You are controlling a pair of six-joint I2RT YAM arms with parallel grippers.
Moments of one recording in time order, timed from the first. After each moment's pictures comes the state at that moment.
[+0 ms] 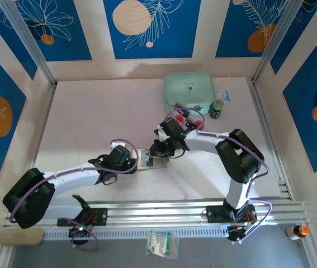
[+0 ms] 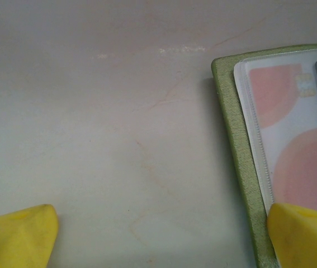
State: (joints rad) left arm -0.74 1.26 0.47 -0.22 -0.27 -0.60; right arm 0.70 1.81 1.02 -0.27 -0.51 0.67
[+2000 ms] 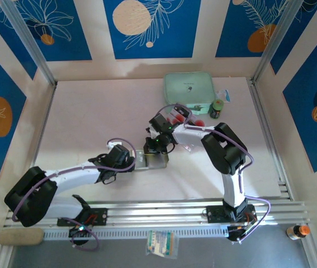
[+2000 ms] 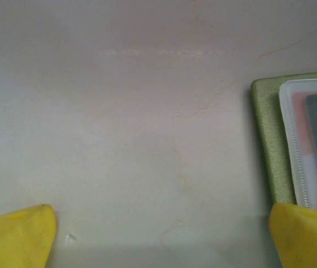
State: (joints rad) left arm -0.71 1.28 0.47 -0.23 -0.30 -0.66; right arm 0.74 1.99 1.26 -0.39 -0.47 0.63
